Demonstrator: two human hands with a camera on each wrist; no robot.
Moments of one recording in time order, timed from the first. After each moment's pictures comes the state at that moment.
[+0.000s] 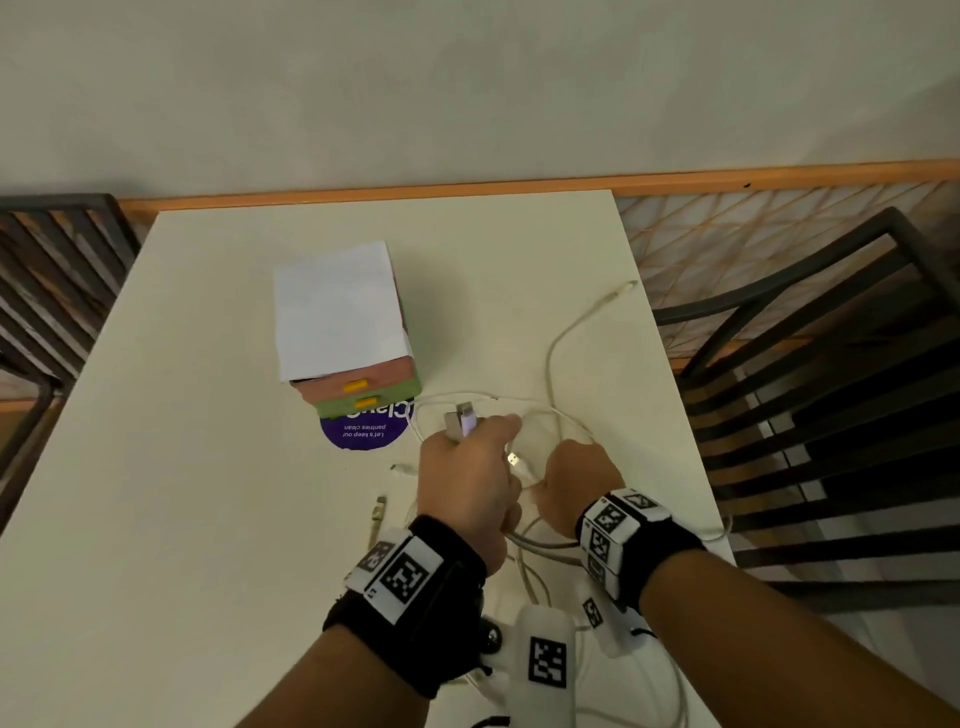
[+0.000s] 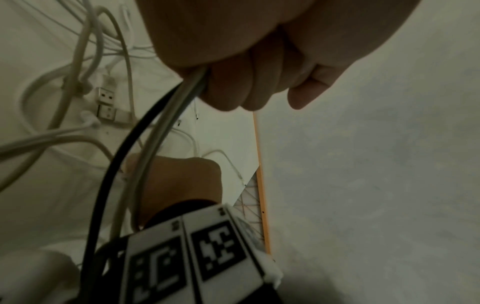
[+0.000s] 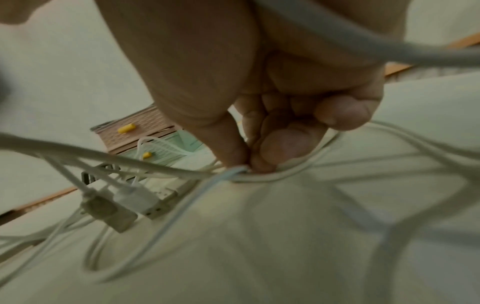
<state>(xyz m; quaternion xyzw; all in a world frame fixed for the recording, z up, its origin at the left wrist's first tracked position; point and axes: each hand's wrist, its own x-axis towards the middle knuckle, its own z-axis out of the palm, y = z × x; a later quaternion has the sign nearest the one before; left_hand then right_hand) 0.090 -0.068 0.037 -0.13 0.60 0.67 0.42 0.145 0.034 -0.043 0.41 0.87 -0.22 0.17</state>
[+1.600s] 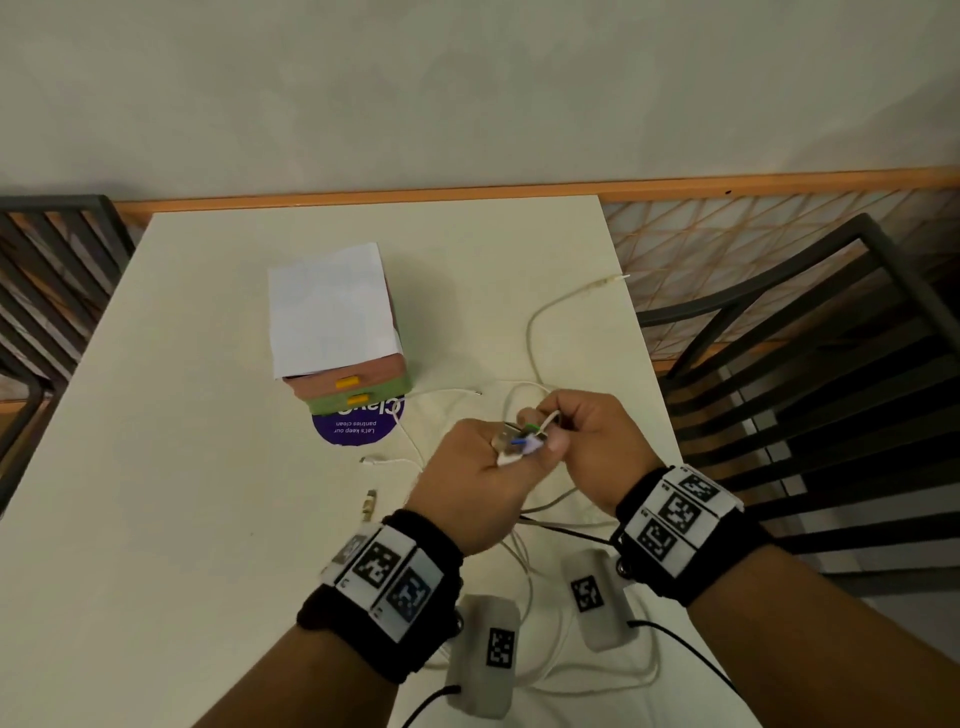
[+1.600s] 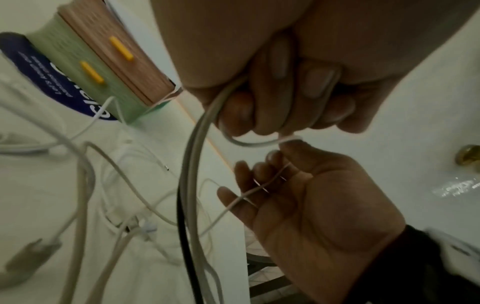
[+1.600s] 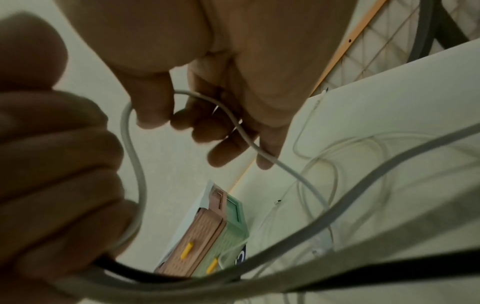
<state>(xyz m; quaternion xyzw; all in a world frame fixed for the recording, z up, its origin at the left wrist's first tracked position) 0.092 -0.080 0.042 0.28 0.68 0.58 0.35 0.164 0.051 0.009 0.30 0.69 -0.65 -0.11</state>
